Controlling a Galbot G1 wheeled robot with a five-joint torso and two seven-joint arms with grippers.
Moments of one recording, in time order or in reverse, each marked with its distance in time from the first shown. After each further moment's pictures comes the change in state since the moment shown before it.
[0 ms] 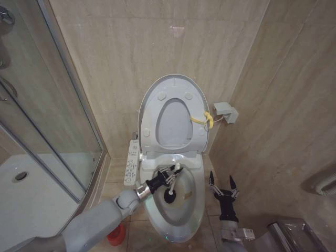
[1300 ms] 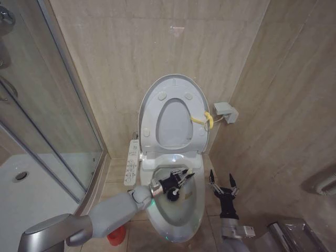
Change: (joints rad) left arm -0.128 -0.172 0.163 0.182 -0.031 -0.006 -0.016; right arm 0.021 -0.025 -0.005 -0.008 0.028 0.005 -0.016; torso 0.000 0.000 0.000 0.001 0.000
